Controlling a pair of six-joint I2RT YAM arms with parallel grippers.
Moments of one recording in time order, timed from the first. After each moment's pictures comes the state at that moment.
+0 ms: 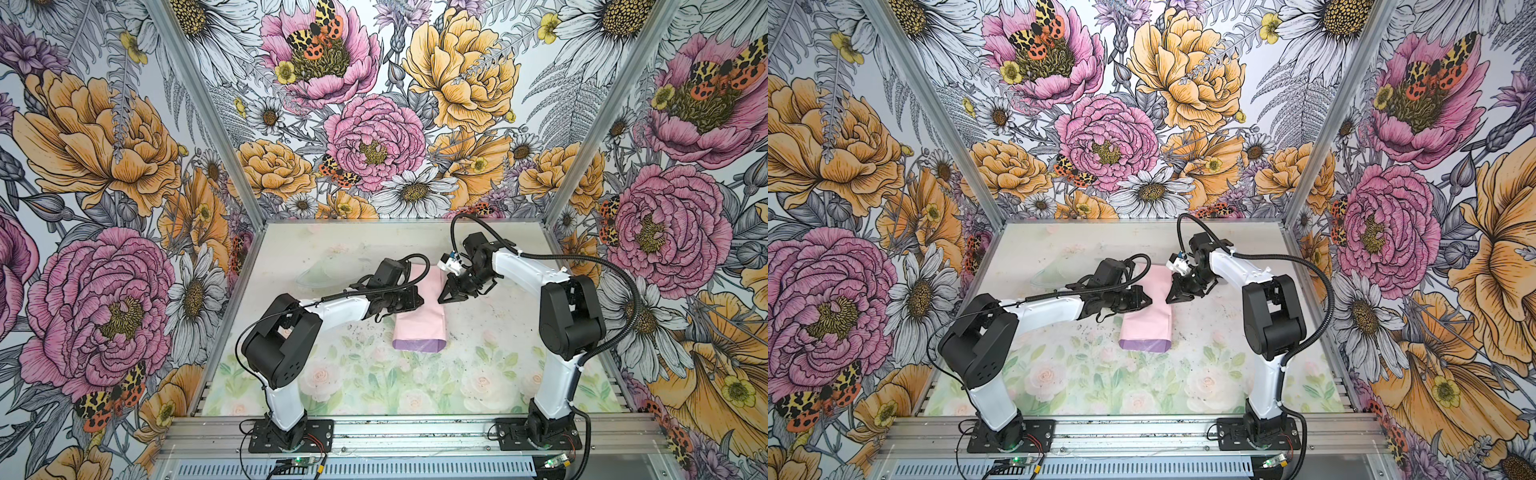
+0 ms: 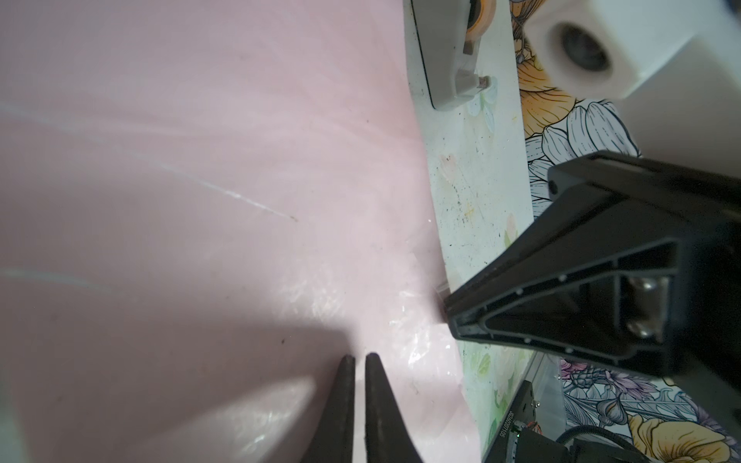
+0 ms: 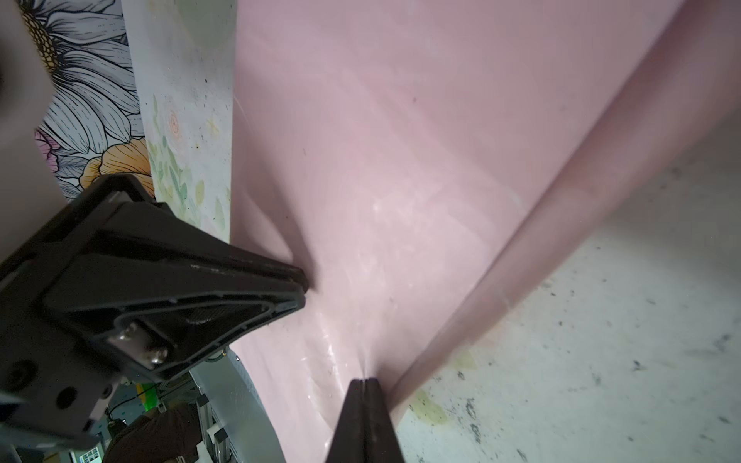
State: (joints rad) left arm -0.67 1.79 1.07 -0.05 0.38 -0.71; right arm 0.27 1.93 1.47 -1.02 -0.73 0.01
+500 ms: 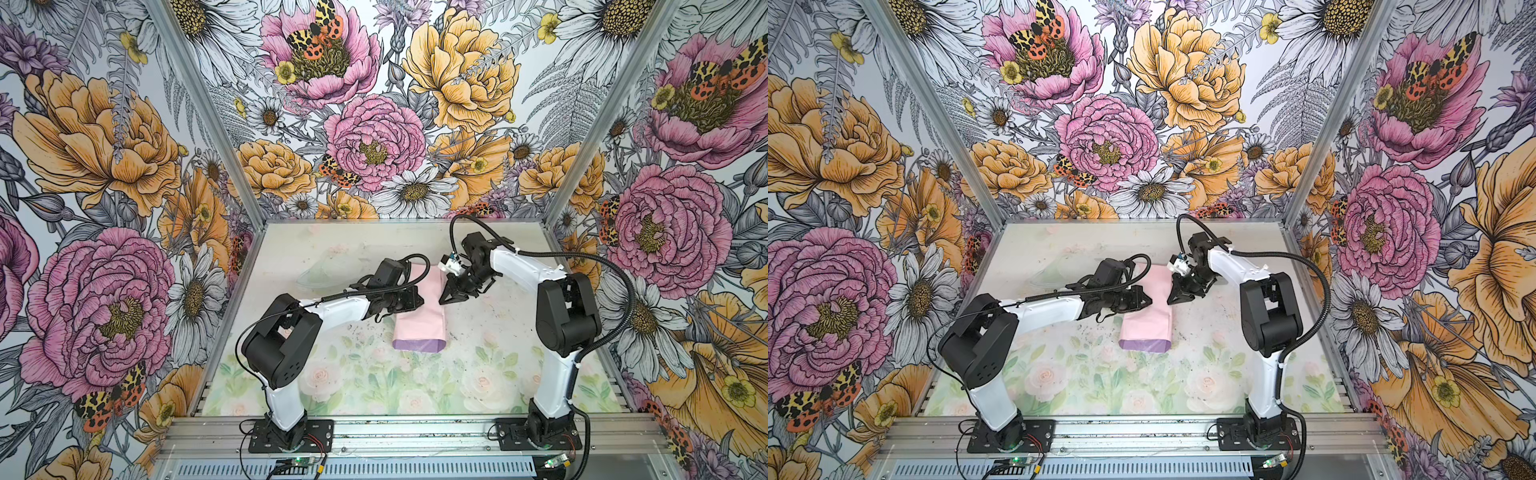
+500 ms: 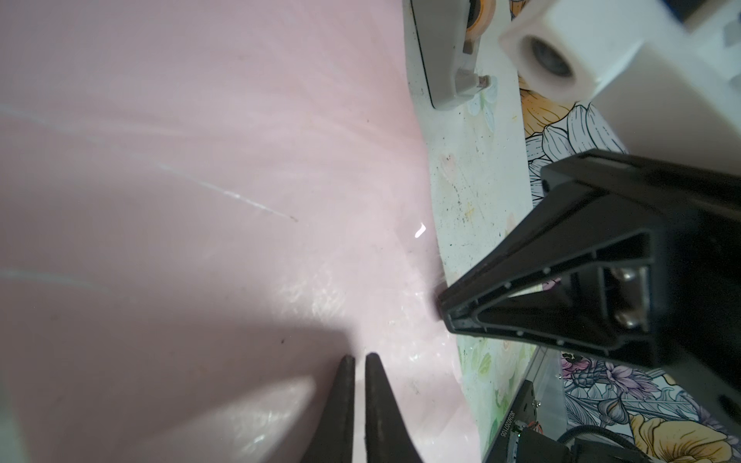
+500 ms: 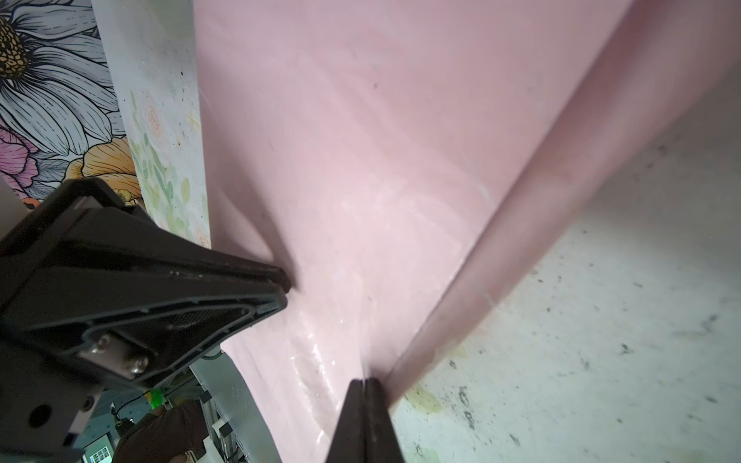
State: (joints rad) left arm -0.67 1.79 1.07 -0.05 0.38 -0.71; right arm 0.27 1.96 1.51 -1.09 -0.69 0.02
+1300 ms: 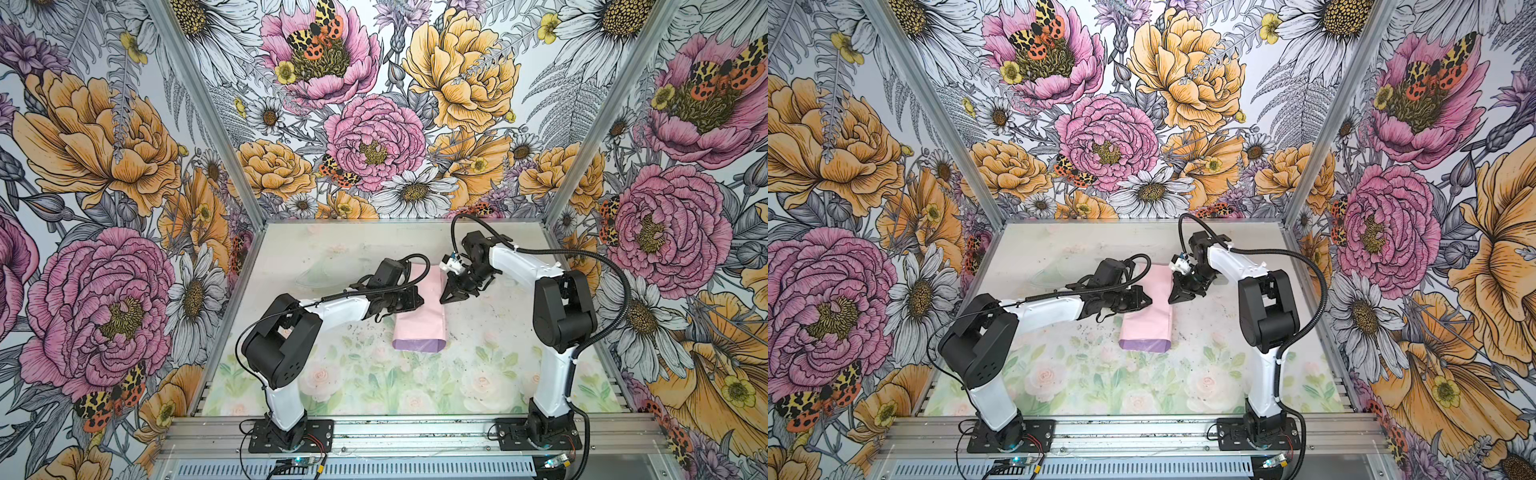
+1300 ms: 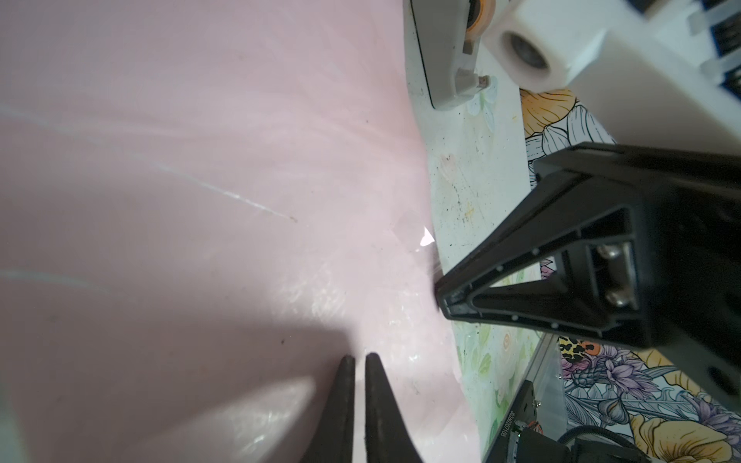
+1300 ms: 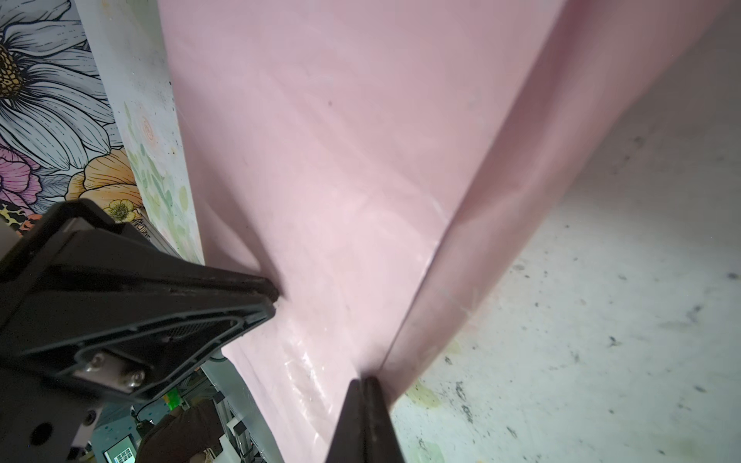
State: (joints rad) left arm -0.67 1.79 1.07 -0.05 0.38 -0.71; right arm 0.27 2.00 1.55 -1.12 -0.70 0.04
